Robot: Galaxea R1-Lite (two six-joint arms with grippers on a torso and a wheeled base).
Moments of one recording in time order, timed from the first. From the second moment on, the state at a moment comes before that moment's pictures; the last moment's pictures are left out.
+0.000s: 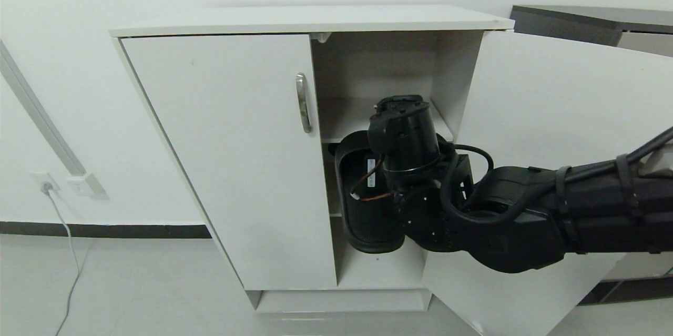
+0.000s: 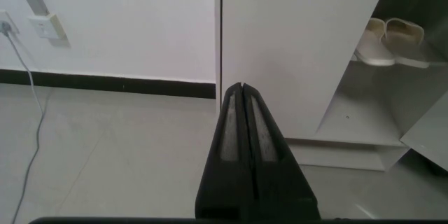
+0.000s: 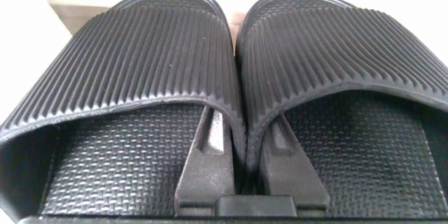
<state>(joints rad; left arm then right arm) 0.10 0.09 0.00 0.00 0.01 0.00 0.91 1.99 -1.42 -0.28 -0.84 0.26</state>
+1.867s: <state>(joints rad) 0.10 0.09 0.00 0.00 0.01 0.00 0.82 2.14 -1.72 -0.15 -0.82 0.24</state>
